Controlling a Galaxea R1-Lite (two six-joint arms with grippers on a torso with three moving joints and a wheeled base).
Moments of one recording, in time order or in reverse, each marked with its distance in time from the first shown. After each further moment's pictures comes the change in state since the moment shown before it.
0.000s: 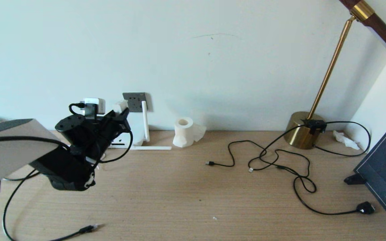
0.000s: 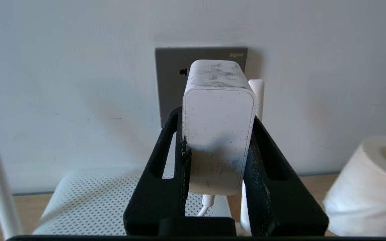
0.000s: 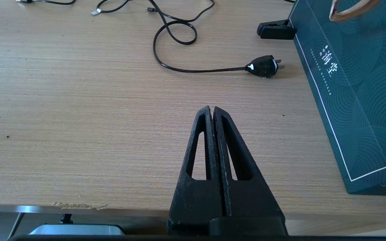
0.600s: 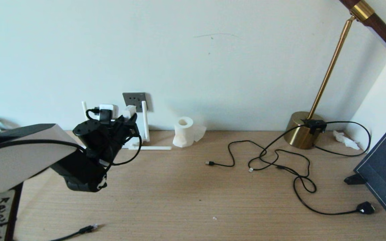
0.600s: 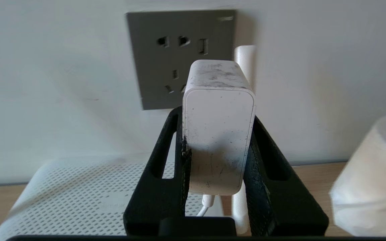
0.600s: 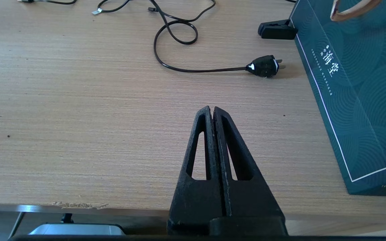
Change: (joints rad) left arm -0.042 0.077 -0.048 0.000 0.062 0.031; right arm 0.000 0.000 0.000 0.000 0.000 0.000
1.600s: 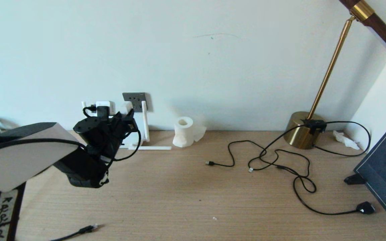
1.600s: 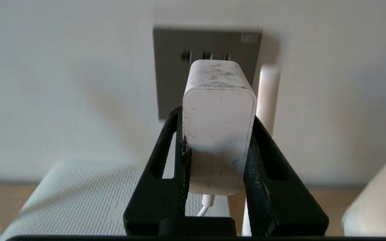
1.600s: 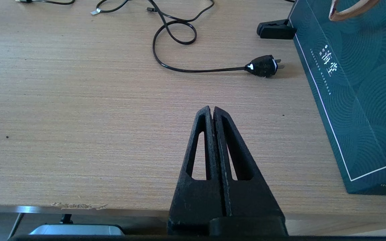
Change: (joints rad) left arm 0.004 0.019 -0.071 0.000 0.060 -0.045; right arm 0.000 0.000 0.000 0.000 0.000 0.000
